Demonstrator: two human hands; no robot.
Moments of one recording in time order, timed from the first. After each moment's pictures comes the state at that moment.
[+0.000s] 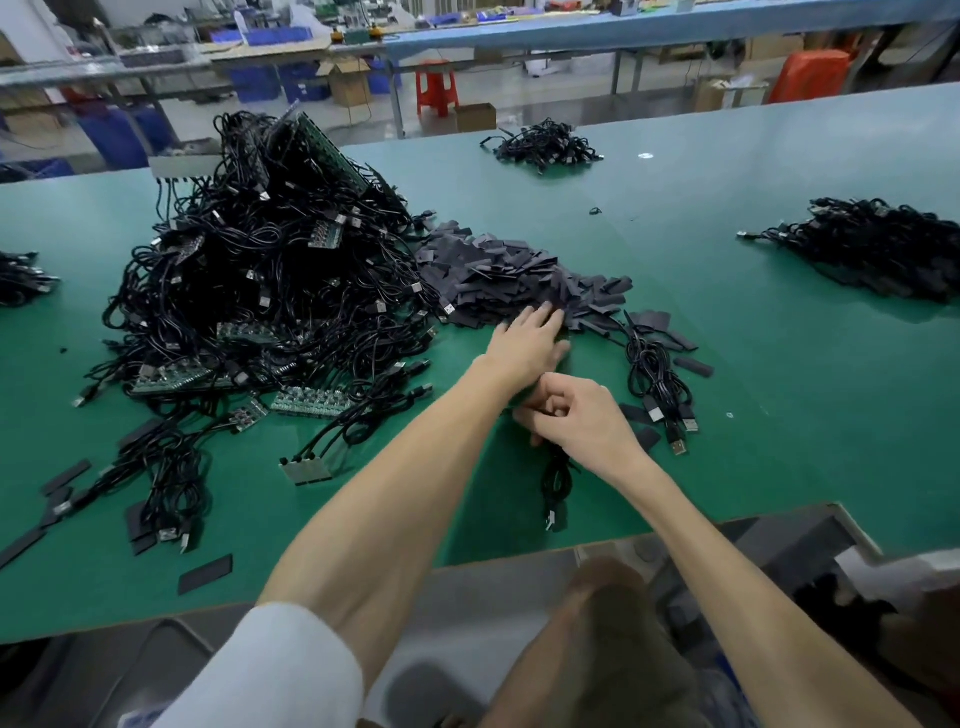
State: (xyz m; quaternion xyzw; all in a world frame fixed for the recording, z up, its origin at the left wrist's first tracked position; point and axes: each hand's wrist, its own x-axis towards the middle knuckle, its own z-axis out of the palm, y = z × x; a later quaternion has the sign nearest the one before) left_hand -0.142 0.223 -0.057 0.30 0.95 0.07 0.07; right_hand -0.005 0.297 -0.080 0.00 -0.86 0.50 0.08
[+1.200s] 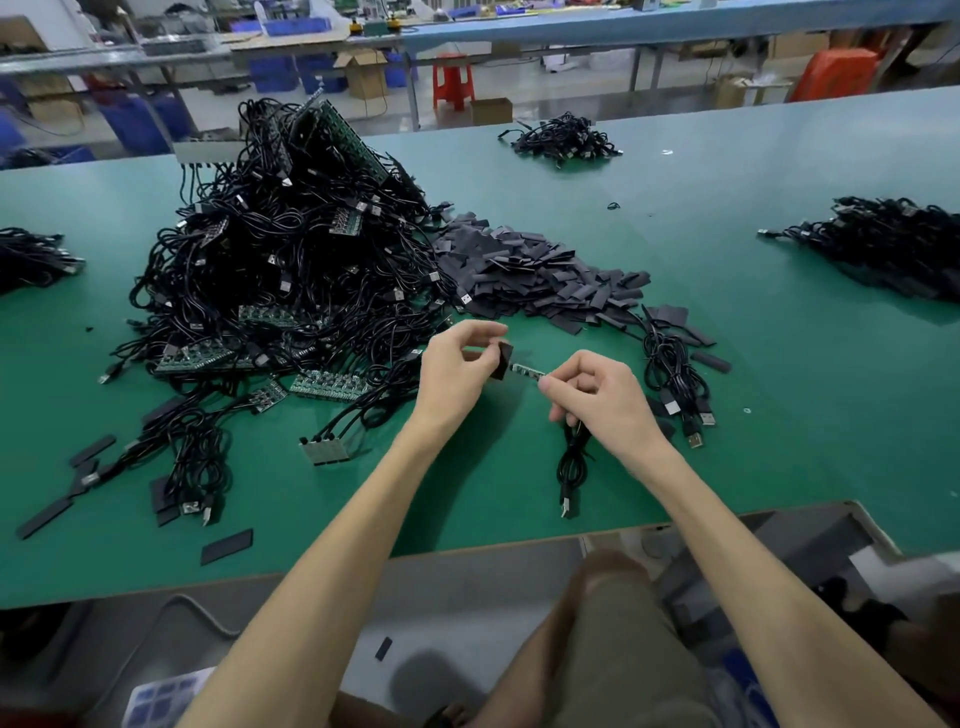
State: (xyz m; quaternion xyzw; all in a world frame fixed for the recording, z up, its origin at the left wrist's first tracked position) left_hand -0.078 0.120 -0.060 0.14 0.80 0.58 -0.05; right_hand 0.000 0.296 -0.070 -0.02 -0.80 0.59 0.10
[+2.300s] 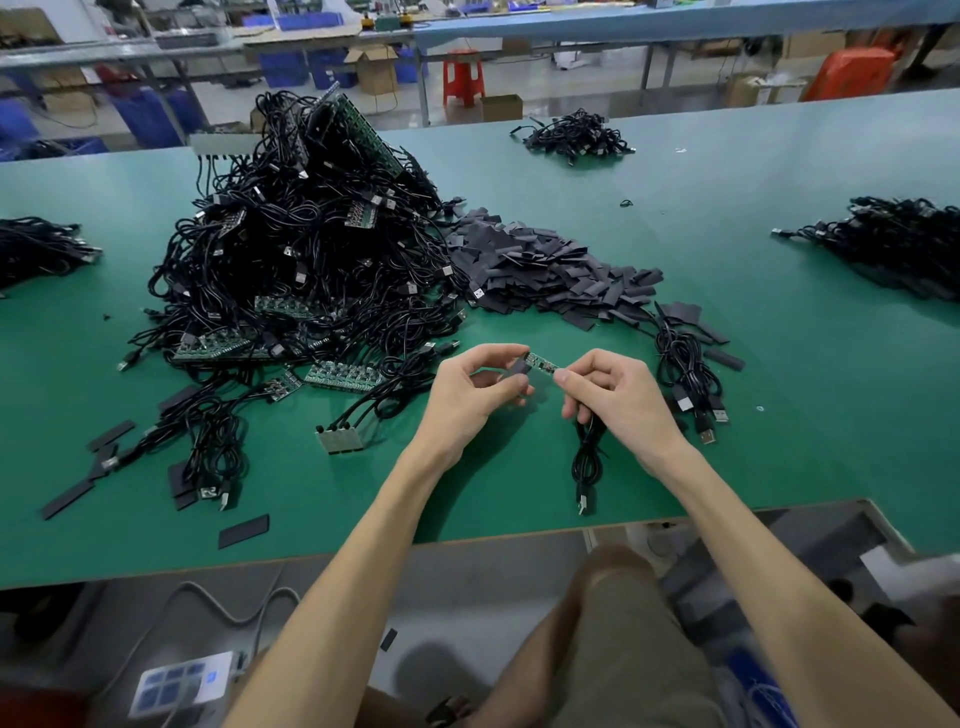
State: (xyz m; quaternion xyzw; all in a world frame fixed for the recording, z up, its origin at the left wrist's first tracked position) left_hand -0.049 0.107 -0.075 0.17 0.69 0.70 0.05; right_hand 0.003 0.298 -0.070 0.00 -0.78 0.61 0.09
